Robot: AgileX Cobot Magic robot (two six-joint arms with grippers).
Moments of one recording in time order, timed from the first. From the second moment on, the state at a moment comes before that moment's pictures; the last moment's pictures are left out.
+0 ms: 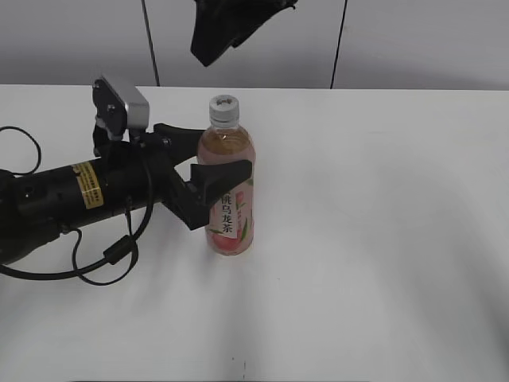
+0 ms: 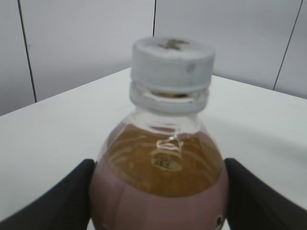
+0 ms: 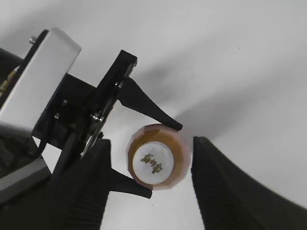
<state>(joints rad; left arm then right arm) -0.39 1.90 -0.64 0.74 -1.11 -0.33 0.62 1.96 -2.03 0.33 1.22 -0.53</state>
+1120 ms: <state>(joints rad) -0.39 1.90 -0.64 0.74 -1.11 -0.33 0.71 1.96 -1.99 0.19 1.22 0.00</state>
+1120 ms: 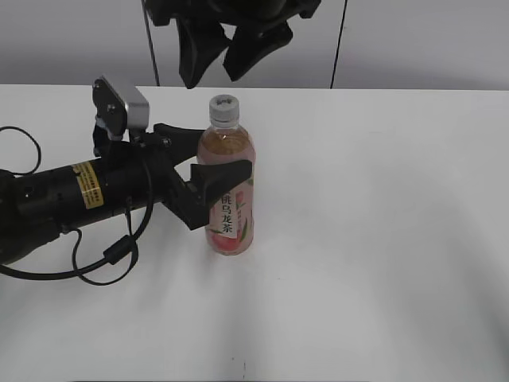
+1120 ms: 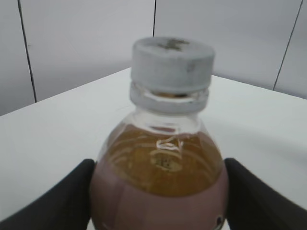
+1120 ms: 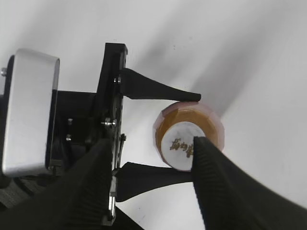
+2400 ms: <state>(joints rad) -0.39 1.90 -0.64 0.74 -1.11 -0.33 0.71 1.98 -1.94 0.16 1.22 0.17</state>
